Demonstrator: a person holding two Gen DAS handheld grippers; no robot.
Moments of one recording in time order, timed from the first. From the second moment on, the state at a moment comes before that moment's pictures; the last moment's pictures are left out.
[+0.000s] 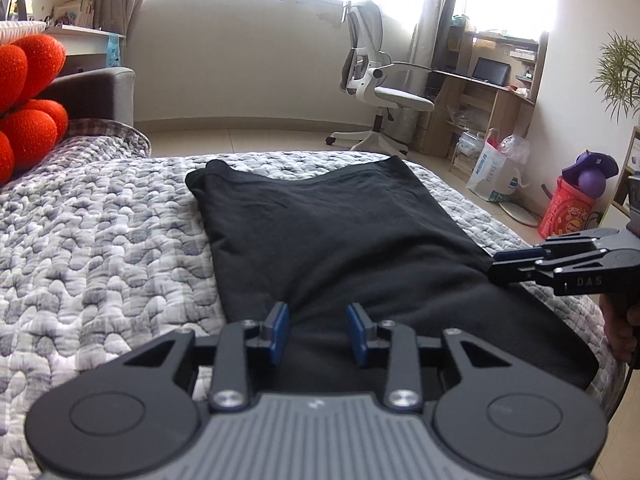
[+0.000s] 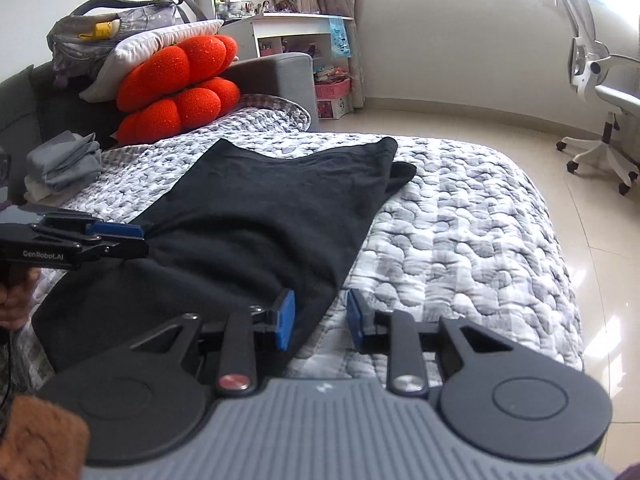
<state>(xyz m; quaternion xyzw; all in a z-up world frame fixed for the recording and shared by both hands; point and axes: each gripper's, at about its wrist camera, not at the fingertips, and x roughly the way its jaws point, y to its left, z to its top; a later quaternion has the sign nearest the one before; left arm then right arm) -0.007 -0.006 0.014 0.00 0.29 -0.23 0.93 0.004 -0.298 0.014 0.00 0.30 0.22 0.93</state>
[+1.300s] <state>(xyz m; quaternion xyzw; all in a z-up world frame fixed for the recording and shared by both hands) -0.109 0.035 0.012 0.03 0.29 -0.23 0.93 -0.112 -0.307 0.013 -0.08 0.23 0.29 0.92</state>
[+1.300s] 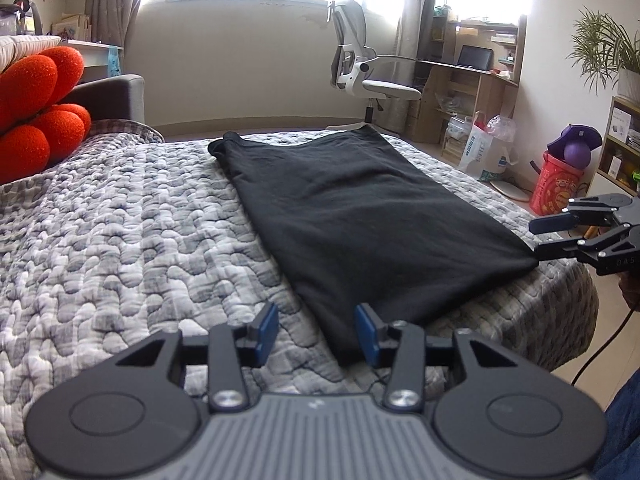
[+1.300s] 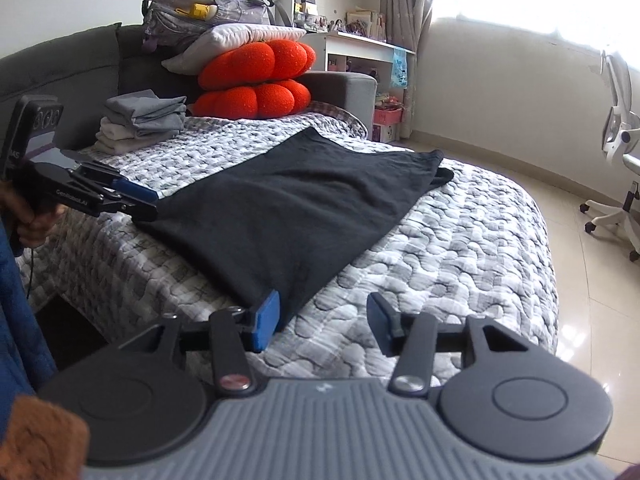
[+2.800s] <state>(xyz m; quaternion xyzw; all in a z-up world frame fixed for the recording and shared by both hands) -0.111 0.006 0.000 0.00 0.26 -0.26 0.93 -0.108 -0.298 0.016 -0.03 0.21 0.34 0.91</state>
